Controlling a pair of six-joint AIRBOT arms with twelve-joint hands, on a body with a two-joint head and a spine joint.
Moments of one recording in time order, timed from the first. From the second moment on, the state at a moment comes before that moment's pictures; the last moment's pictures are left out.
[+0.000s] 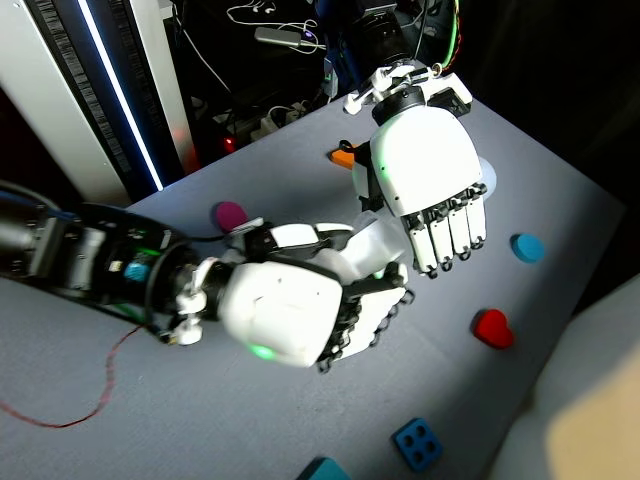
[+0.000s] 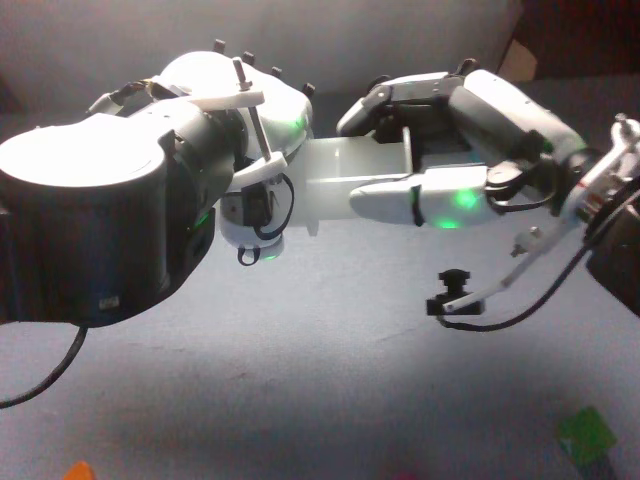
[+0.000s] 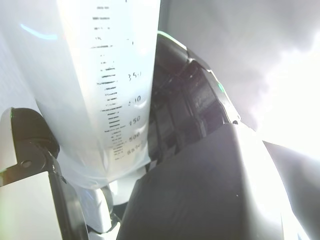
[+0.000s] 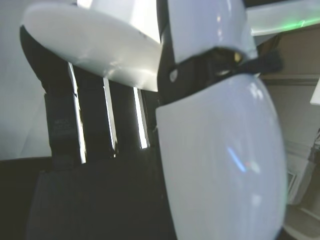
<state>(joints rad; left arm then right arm) 0.31 -1.16 0.88 1.43 0.81 -0.21 -0.70 -1.24 1.15 0.49 0.78 -0.41</state>
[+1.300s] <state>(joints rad) 0.31 -1.17 0.88 1.47 0.82 -0.21 -0.74 -1.06 1.09 0.44 0.78 -0.34</state>
